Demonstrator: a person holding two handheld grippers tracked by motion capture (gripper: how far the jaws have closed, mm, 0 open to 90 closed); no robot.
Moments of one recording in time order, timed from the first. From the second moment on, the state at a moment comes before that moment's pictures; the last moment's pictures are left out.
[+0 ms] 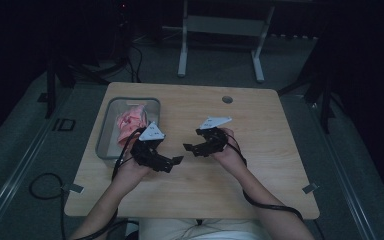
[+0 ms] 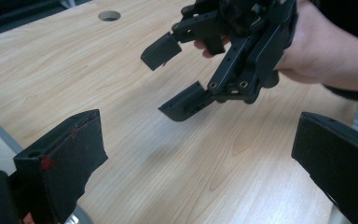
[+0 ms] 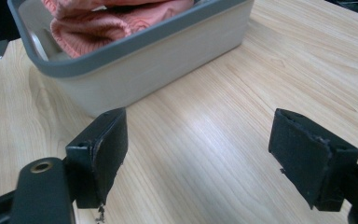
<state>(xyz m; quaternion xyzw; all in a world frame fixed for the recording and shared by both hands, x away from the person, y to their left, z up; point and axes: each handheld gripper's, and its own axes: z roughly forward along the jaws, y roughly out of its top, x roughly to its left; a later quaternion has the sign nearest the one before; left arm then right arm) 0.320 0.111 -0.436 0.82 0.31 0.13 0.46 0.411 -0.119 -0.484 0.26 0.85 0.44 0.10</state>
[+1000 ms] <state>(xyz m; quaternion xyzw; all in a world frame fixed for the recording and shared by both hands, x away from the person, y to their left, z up) 0.302 0.056 -0.507 0.87 0.24 0.09 0.43 0.380 -0.162 -0.529 0.25 0.86 0.44 0.11</state>
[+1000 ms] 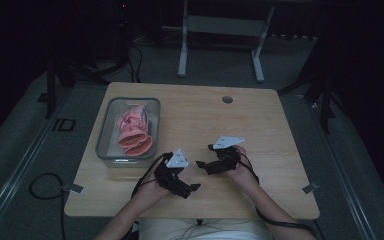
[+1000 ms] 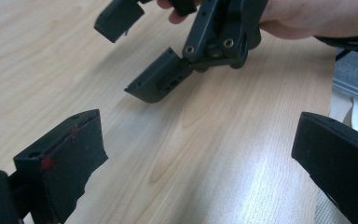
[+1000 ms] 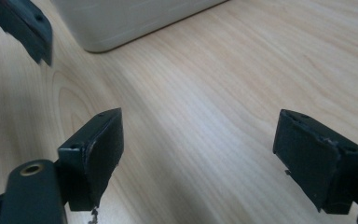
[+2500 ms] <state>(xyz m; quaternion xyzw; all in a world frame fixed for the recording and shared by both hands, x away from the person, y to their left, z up) 0.281 0.051 -0.558 0.88 0.22 0.13 0.40 0.363 -0.182 -0.559 0.26 0.86 0.43 0.11</state>
